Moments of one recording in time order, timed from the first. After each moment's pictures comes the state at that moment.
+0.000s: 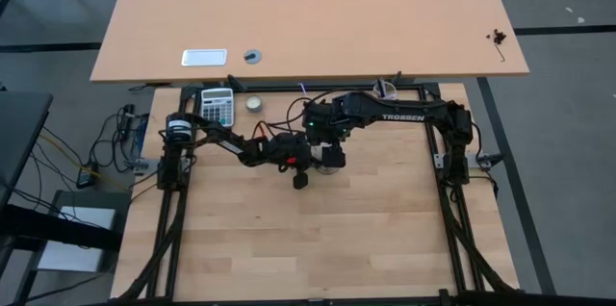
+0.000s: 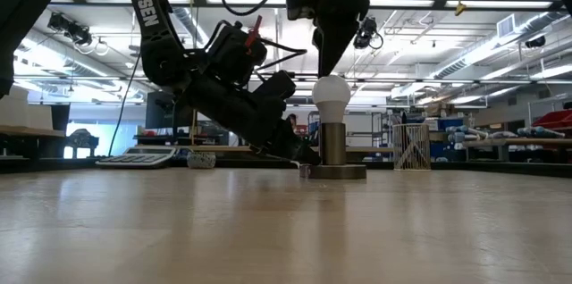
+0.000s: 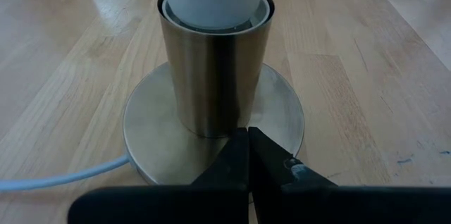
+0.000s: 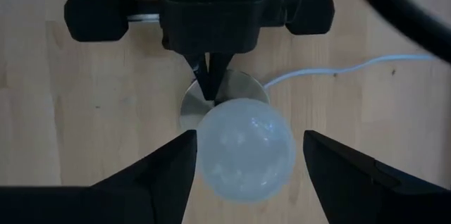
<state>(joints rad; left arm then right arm) 0.17 2.00 0.80 0.69 0.14 0.02 -0.15 1.92 1.80 -1.18 0.03 -0.14</state>
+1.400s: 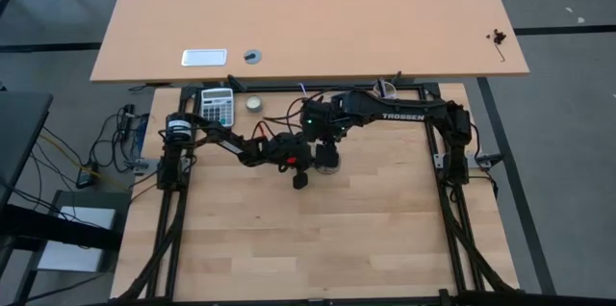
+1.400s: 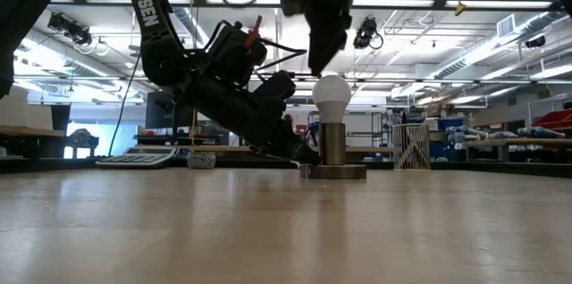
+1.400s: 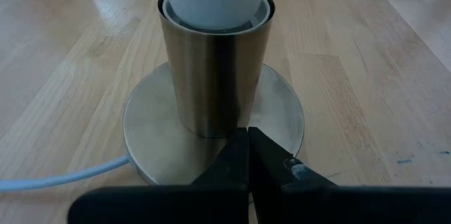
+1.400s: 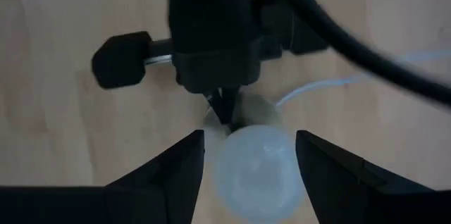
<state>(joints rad) 0.17 2.00 0.80 0.70 0.14 0.02 -0.15 1.93 1.84 -1.16 -0.01 0.00</state>
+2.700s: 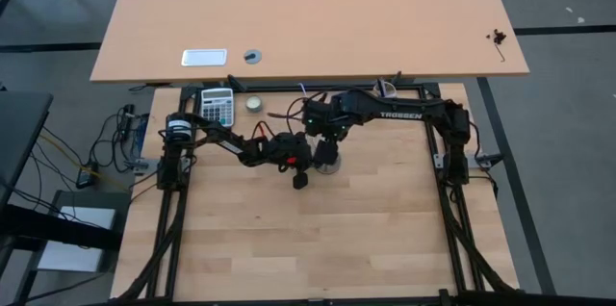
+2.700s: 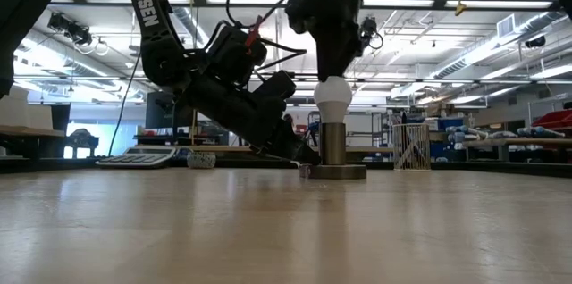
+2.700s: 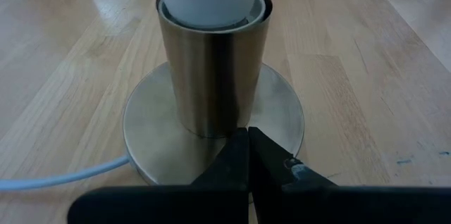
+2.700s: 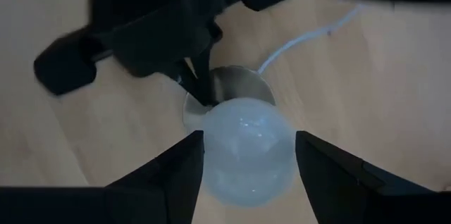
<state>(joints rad) 0.17 2.00 0.80 0.70 0.14 0.02 -0.18 1.93 1.81 -1.20 0.04 0.19</state>
